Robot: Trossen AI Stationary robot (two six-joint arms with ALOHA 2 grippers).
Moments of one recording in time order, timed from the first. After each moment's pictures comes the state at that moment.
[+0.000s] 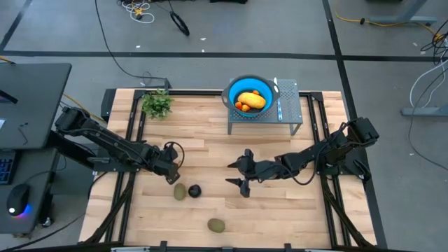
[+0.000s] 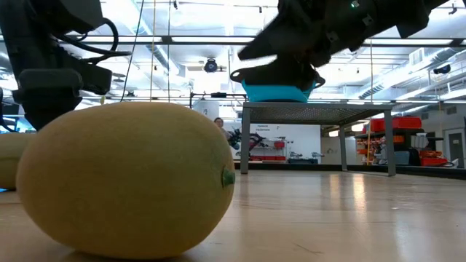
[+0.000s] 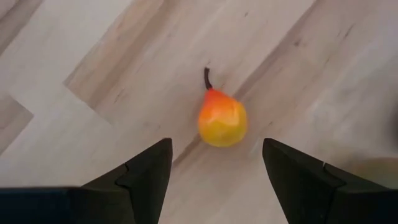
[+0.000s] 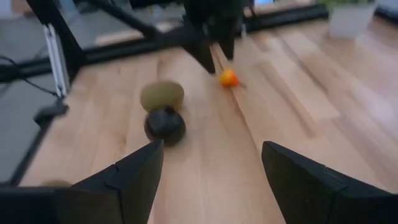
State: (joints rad) left arm -0.37 1.23 0.59 -0.70 -0.27 -1.06; right arm 0.33 1.64 0.83 0.39 0.34 0.32
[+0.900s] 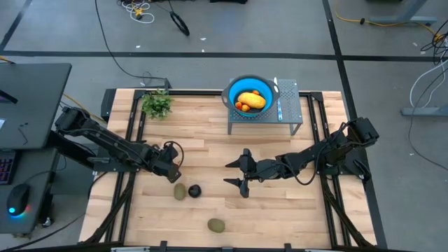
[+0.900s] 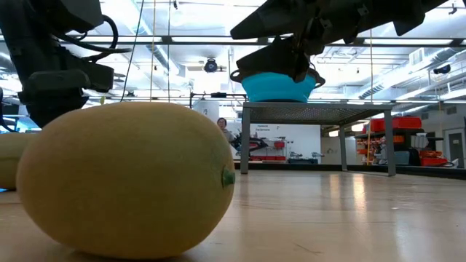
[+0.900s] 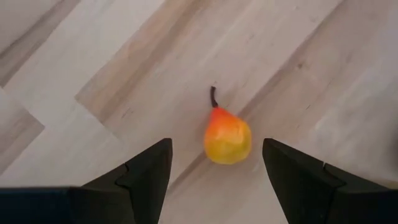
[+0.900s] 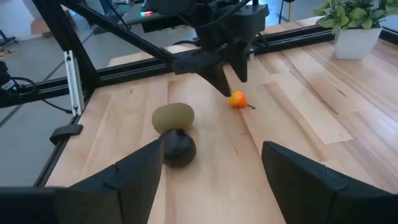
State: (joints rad) left arm -0.37 1.23 0.58 -0.68 -0.34 -1.09; right arm 0.33 1.64 0.83 0.48 0.33 0.30
